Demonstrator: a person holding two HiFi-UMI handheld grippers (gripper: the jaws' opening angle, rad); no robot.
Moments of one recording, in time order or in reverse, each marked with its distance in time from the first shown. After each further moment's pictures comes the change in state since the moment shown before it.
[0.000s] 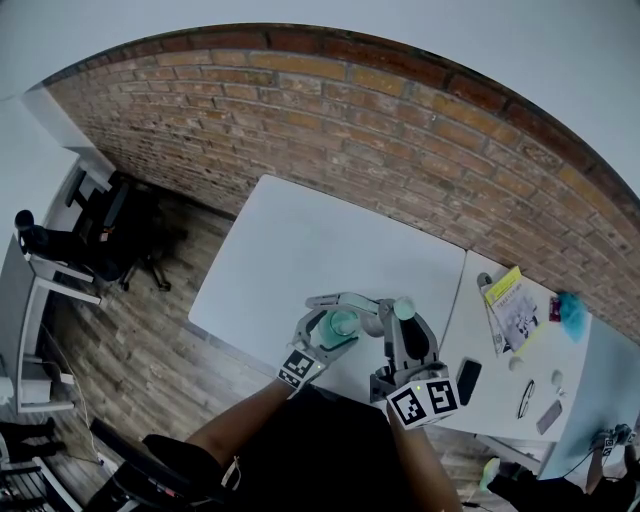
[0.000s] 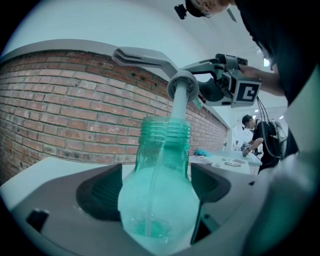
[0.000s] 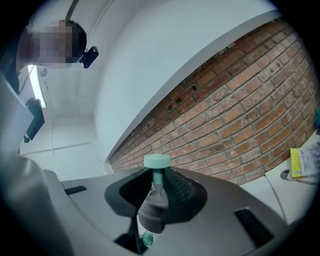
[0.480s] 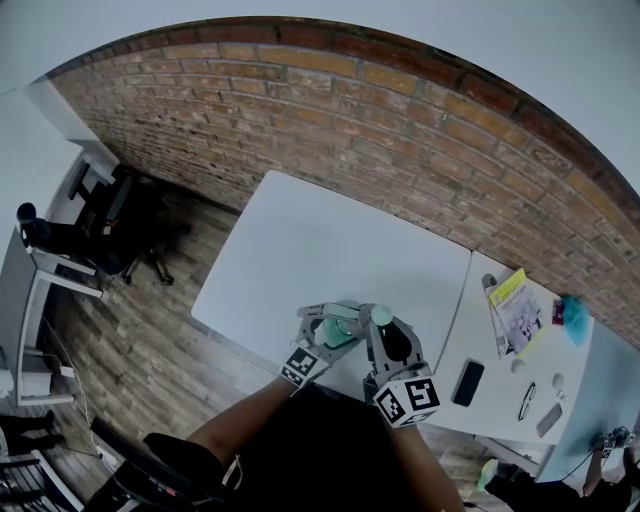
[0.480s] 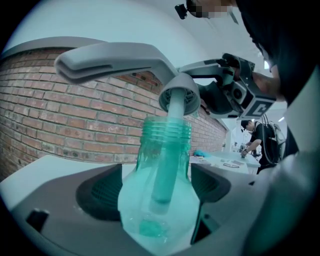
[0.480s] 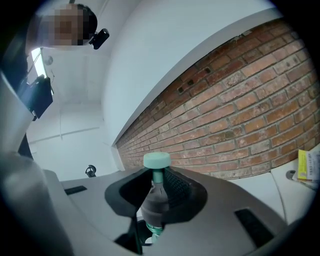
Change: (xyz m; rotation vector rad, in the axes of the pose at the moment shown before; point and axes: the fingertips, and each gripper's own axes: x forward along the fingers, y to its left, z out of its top) left arm -0.001 0.001 0.001 -0.019 -0.001 -0.016; right arm 0.012 0.021 -0.057 -0.084 0.154 0.068
